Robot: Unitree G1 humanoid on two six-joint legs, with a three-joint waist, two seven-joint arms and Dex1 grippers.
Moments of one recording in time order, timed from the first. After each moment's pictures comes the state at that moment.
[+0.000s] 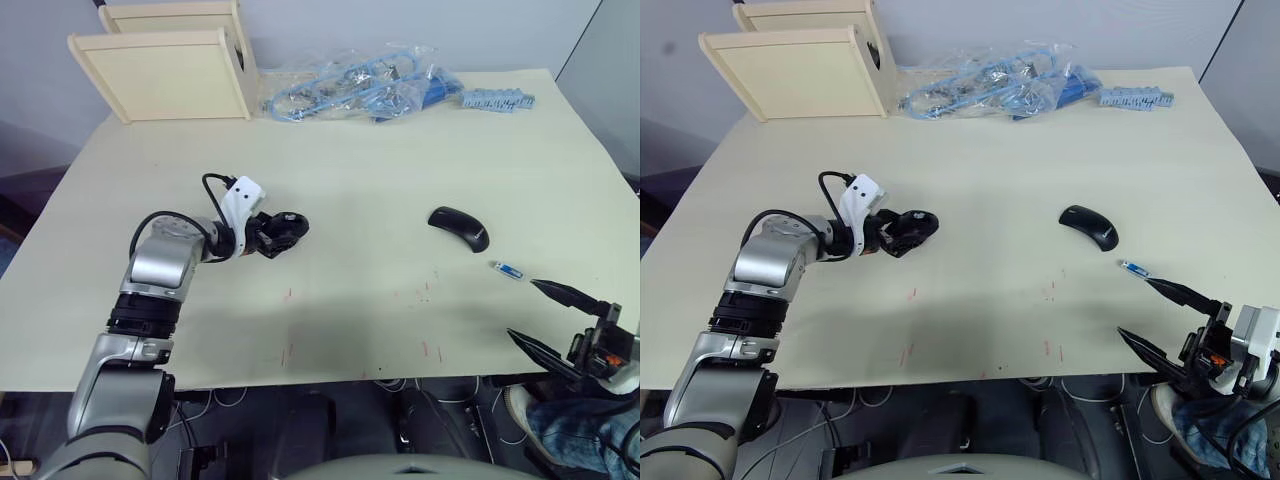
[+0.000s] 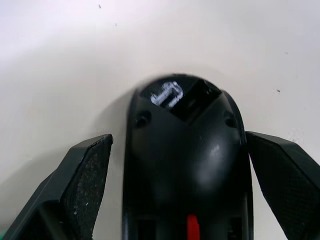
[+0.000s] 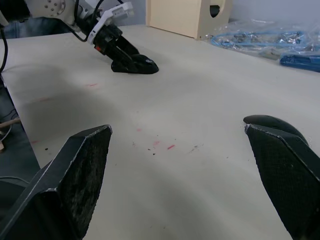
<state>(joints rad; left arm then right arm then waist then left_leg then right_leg) -0.63 0.68 -0.09 0.23 -0.18 0.69 -0.87 0.38 -0.55 -0.44 -0.29 0.67 -0.07 1.20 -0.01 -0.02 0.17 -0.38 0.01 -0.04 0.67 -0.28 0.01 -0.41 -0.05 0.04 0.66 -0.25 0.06</state>
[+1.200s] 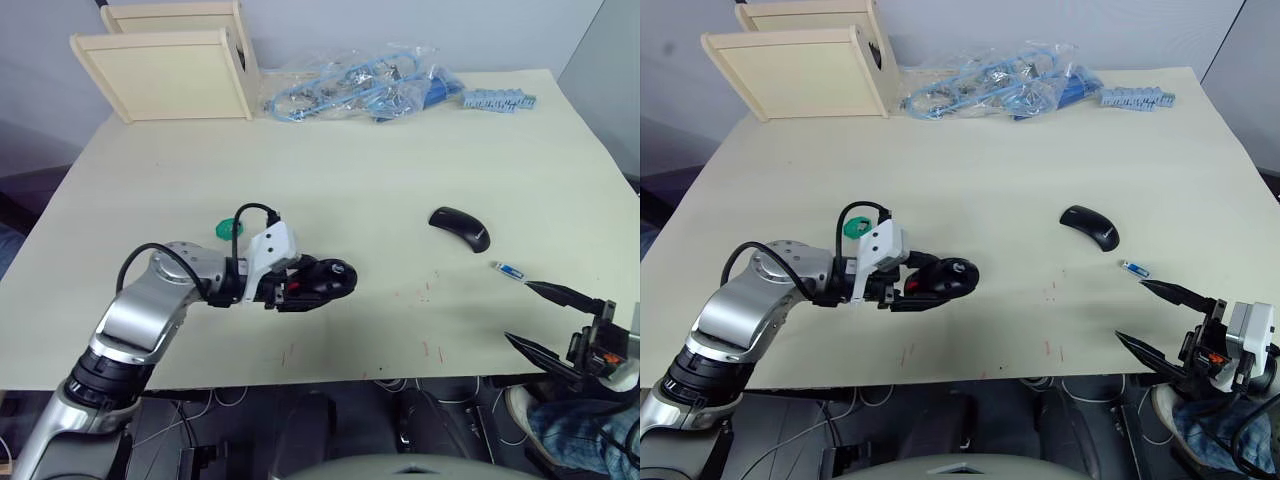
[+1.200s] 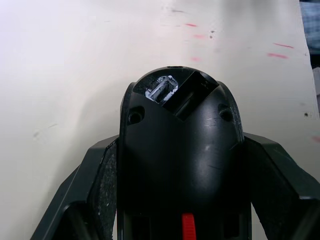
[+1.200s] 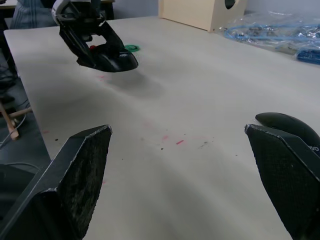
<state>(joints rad) -0.35 0.82 -0.16 -0.40 -0.34 0.69 -1.08 0.37 -0.62 -0.42 -0.28 0.67 -0.05 1.24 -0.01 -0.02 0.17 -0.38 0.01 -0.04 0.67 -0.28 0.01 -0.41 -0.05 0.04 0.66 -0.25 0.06</state>
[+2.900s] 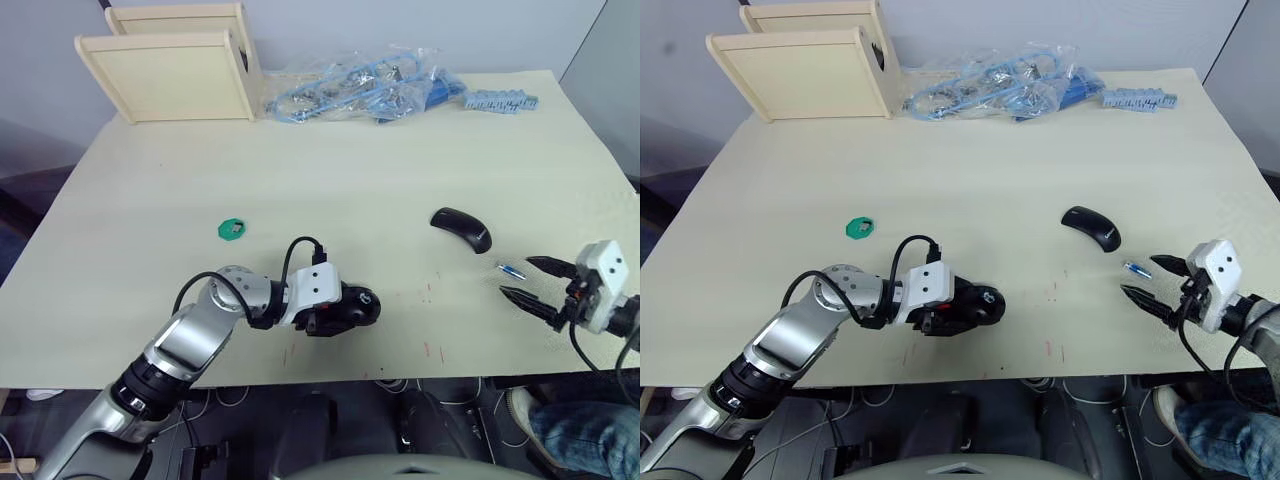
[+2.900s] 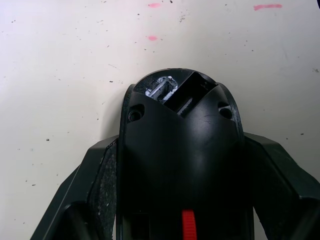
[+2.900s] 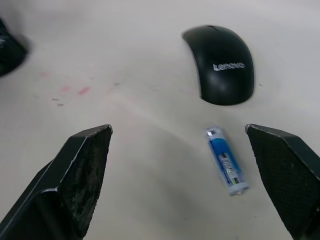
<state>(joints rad) -0.33 0.75 -0.39 -0.34 -0.12 0.47 -1.02 0.05 -0.79 -0.28 -0.10 0.47 0.37 0.91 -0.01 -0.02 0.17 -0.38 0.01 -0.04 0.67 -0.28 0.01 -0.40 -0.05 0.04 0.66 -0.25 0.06</state>
